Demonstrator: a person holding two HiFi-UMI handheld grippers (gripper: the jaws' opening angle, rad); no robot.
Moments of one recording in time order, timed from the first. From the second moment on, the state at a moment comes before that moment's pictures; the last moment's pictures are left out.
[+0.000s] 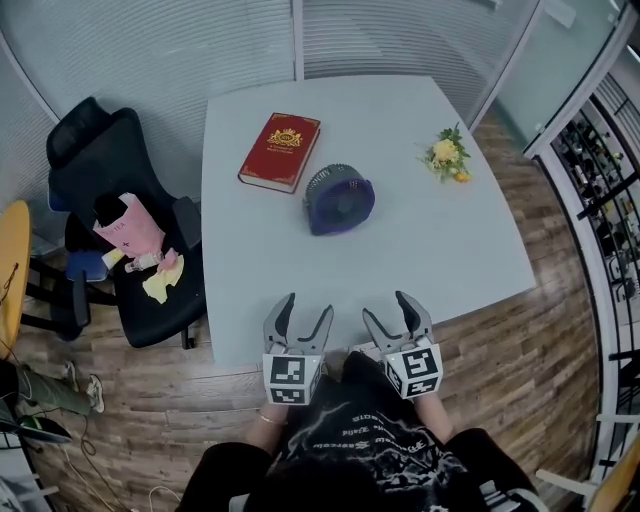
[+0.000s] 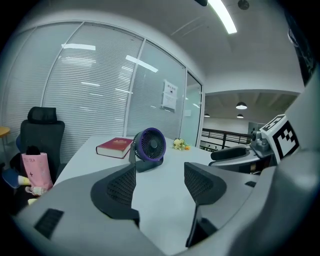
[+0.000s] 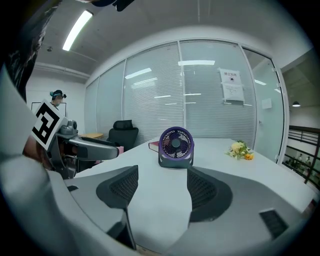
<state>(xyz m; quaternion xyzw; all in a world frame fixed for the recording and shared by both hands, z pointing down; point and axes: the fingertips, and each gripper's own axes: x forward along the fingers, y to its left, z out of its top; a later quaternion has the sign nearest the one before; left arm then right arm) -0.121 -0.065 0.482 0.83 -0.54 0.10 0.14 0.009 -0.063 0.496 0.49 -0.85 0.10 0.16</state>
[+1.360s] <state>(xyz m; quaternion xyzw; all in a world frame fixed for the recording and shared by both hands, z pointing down) -0.127 -0.225 0.516 0.73 -0.64 0.17 0.17 0.051 -0.291 0.526 0.39 -0.88 0.02 0.26</state>
